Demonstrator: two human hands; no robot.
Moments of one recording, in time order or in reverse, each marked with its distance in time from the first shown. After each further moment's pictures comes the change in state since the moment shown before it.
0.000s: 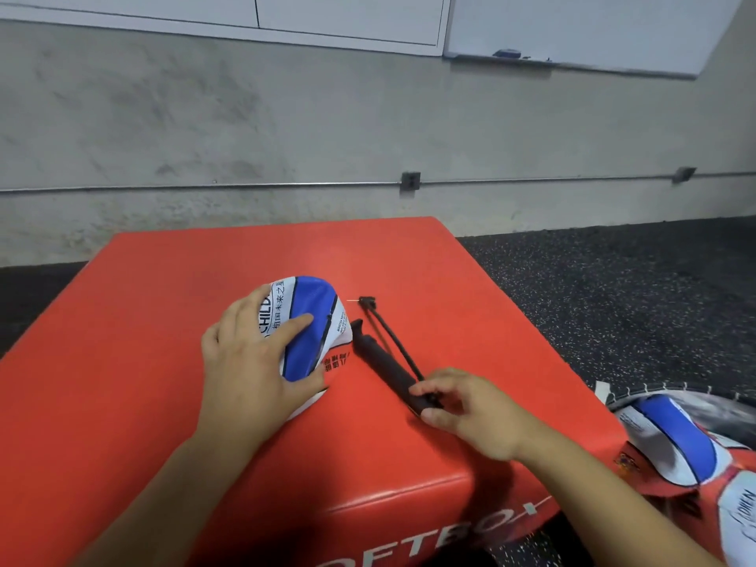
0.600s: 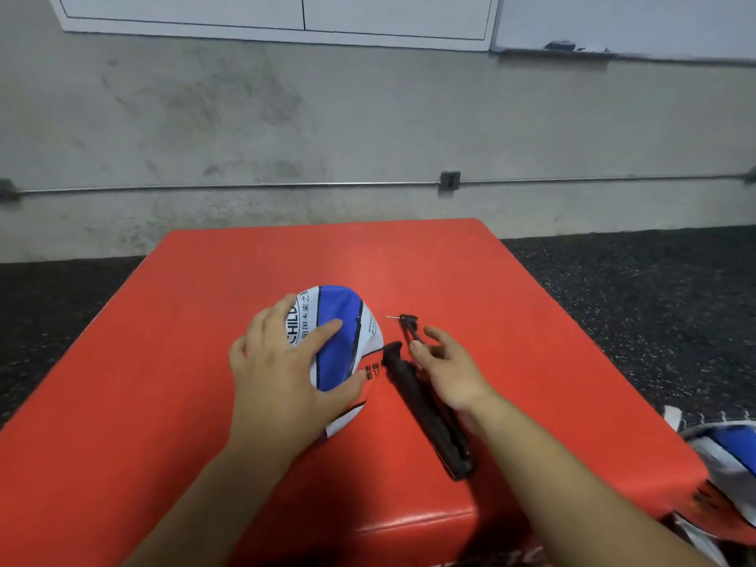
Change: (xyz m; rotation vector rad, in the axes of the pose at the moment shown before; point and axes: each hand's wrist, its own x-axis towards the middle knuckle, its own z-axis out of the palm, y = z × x) left_hand -0.005 -0.012 -0.007 -0.002 0.017 -0.099; right_hand 0.109 -0.041 0.055 0.747 0.258 0.313
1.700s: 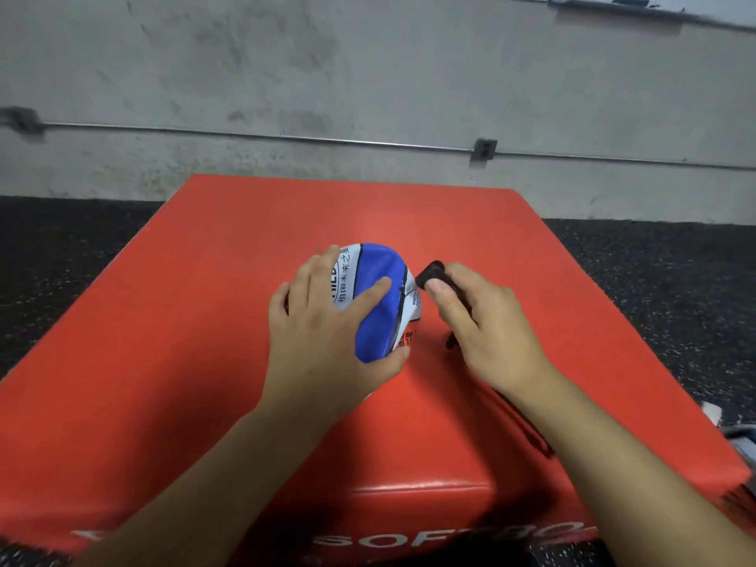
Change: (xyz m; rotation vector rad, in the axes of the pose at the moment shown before) left_hand -0.010 0.004 0.002 0.054 -0.016 0.076; right_hand -0.049 -0.067 0.004 -0.571 0.011 -0.760
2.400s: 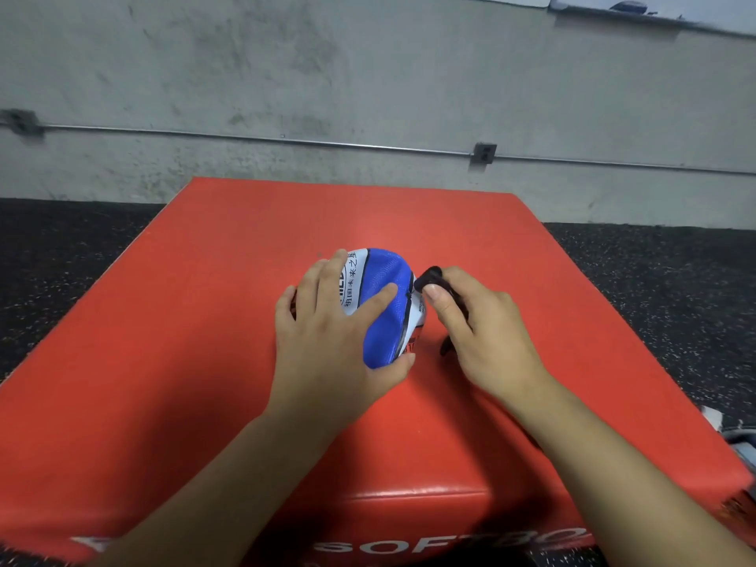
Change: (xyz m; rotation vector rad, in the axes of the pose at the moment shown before) left_hand 0.000 0.004 0.003 0.051 0.011 0.017; right_hand -0.001 0.002 0.005 -0.025 0.007 0.063
